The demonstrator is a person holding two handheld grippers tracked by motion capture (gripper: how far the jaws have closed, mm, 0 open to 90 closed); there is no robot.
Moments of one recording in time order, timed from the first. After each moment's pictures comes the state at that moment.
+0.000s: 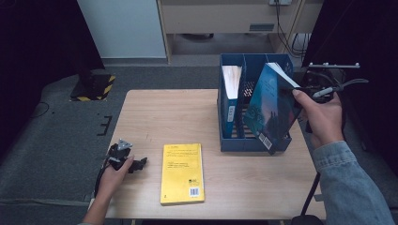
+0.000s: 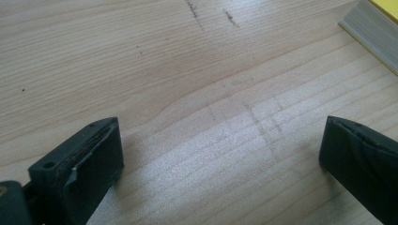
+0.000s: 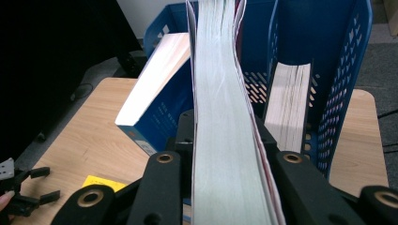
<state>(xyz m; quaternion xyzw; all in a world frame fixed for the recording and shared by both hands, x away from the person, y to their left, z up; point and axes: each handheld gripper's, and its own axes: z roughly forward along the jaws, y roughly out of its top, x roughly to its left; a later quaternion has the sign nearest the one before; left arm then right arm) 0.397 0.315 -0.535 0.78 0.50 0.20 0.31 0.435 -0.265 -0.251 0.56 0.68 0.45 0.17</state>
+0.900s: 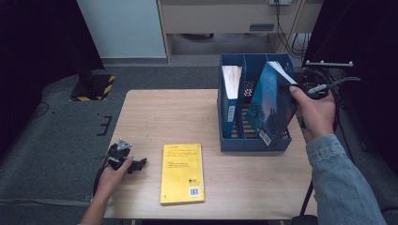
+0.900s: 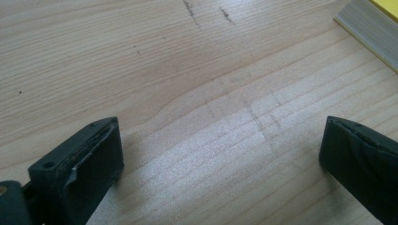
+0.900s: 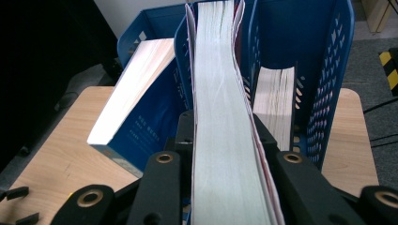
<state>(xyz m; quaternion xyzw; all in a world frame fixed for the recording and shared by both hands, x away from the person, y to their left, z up) 0.397 0.317 -0.535 0.79 0.49 0.19 0.31 0.454 -0.263 -0.259 0.58 0.66 0.44 0.18</state>
